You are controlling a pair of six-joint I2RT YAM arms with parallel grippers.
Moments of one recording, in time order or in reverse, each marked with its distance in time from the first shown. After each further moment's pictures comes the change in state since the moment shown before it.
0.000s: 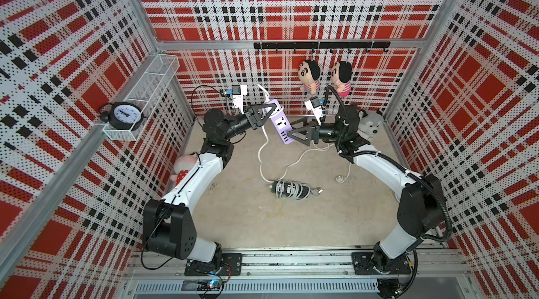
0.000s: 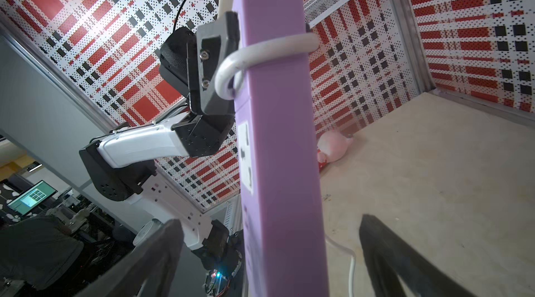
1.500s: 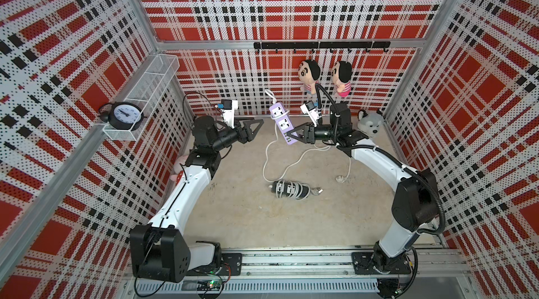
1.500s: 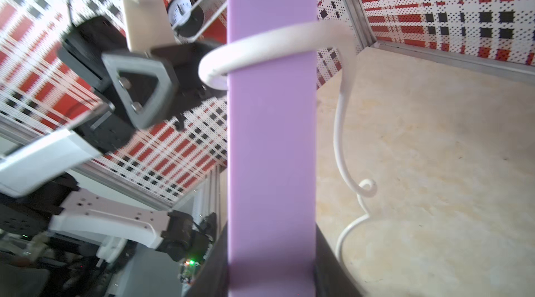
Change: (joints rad) left arm 0.095 -0.172 -0.156 -0.438 -0.070 0.519; right arm -0.036 0.050 0.087 -0.364 0.105 -0.173
